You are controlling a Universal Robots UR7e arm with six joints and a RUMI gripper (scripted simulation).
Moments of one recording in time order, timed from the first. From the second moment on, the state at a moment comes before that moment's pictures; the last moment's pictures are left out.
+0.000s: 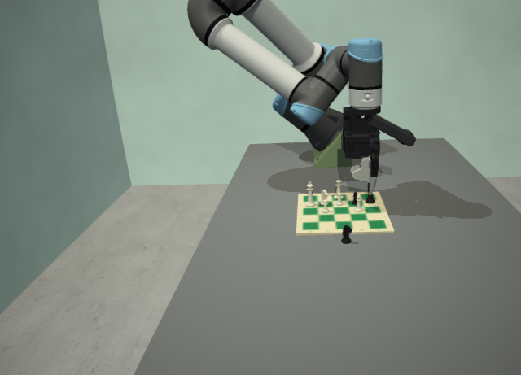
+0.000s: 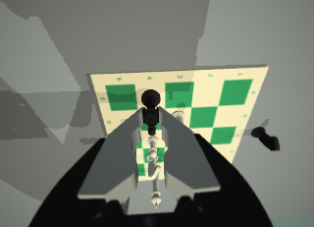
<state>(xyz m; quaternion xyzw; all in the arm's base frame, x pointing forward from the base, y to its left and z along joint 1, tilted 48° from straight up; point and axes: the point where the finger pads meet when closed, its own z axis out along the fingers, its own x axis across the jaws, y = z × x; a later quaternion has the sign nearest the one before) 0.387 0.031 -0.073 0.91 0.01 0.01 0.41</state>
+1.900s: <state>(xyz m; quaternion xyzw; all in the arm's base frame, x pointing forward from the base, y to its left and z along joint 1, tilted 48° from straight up) 0.389 0.028 -0.075 0.91 0.01 0.01 0.41</state>
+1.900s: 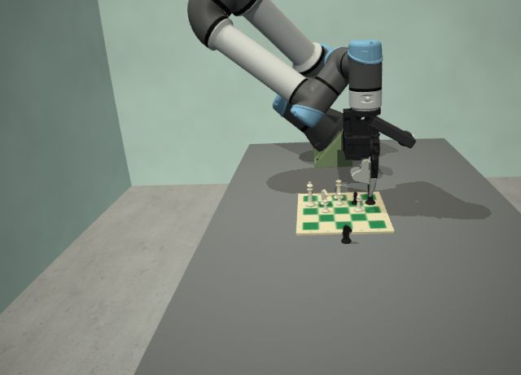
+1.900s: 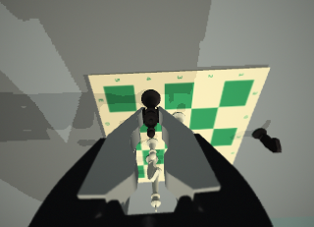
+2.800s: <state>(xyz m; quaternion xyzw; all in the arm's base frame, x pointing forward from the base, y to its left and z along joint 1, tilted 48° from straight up) 0.389 0.028 -0.075 0.91 0.01 0.01 0.41</state>
